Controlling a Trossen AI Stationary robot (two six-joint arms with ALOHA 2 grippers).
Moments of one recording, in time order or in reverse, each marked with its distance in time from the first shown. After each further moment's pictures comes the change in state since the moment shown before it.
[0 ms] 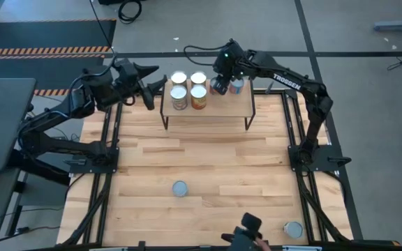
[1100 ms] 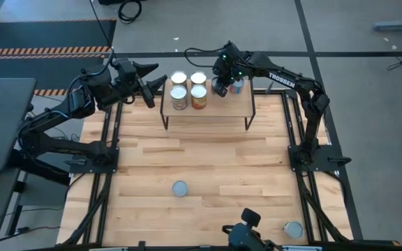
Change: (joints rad) left arm 0.001 0.002 0.000 0.046 -0.007 -0.046; right arm -0.051 0.050 -0.045 0.012 -0.101 -0.010
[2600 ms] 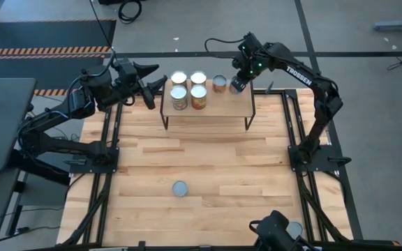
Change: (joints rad) left arm -0.013 0.000 0.000 -0.006 -0.011 0.027; right arm -0.139 -0.129 -0.025 -0.250 -0.094 0.053
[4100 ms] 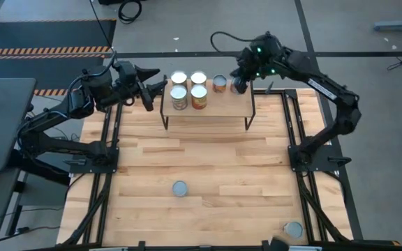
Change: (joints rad) left arm -0.007 -0.008 0.000 -0.052 0.055 -0.091; right arm 0.170 -0.249 -0.072 0.239 -0.011 0.049
